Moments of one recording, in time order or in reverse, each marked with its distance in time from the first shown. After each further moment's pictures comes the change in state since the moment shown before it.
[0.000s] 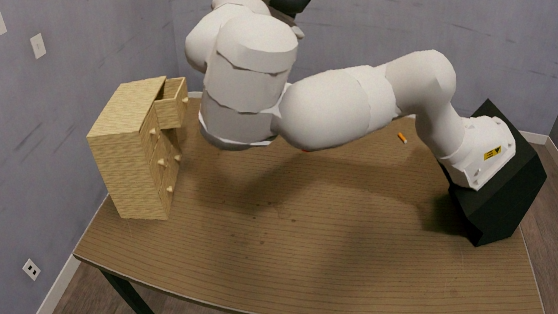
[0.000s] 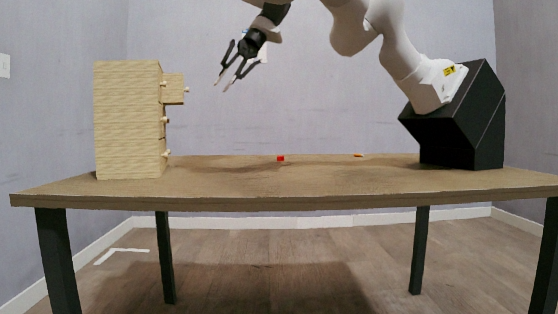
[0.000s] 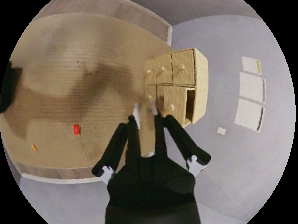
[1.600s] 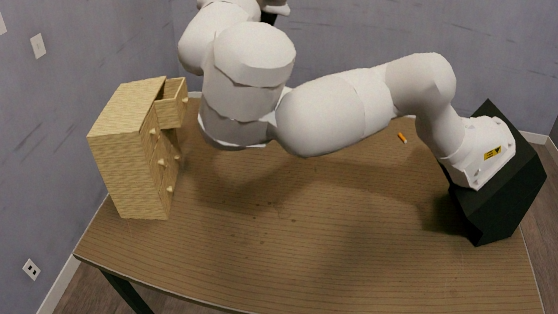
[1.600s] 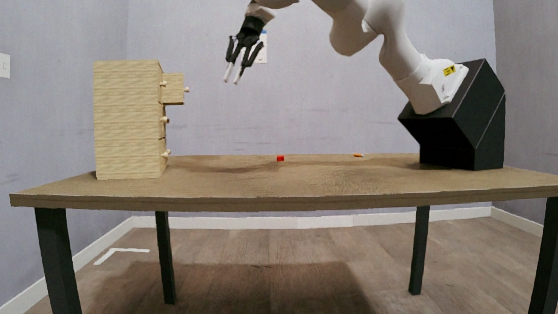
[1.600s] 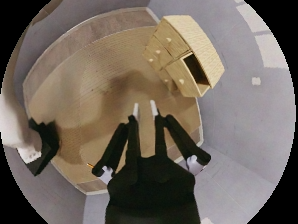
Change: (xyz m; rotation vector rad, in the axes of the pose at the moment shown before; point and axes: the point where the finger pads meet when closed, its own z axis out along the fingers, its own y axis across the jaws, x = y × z) arm 0.001 -0.011 -0.038 0.224 -0.071 0.632
